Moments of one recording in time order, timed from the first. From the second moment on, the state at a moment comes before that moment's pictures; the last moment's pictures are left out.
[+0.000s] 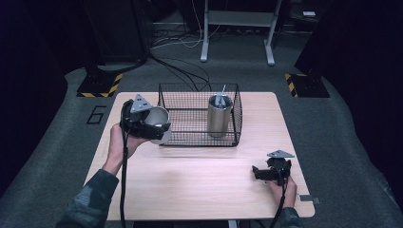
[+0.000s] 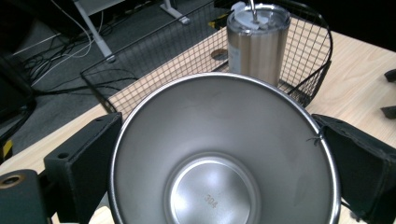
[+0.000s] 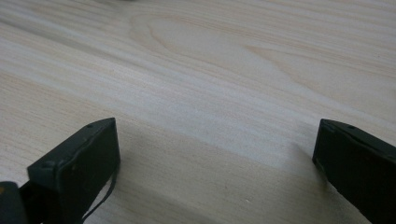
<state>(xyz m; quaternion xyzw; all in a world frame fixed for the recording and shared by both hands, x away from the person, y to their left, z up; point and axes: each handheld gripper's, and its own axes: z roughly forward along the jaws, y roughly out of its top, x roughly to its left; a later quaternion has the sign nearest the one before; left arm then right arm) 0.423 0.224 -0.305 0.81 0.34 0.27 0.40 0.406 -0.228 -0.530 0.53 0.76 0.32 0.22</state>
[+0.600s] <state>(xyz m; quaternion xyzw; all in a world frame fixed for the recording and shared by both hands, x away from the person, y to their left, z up) 0.459 0.201 -0.303 0.81 0.35 0.26 0.39 0.406 -0.228 -0.530 0.52 0.76 0.32 0.22</state>
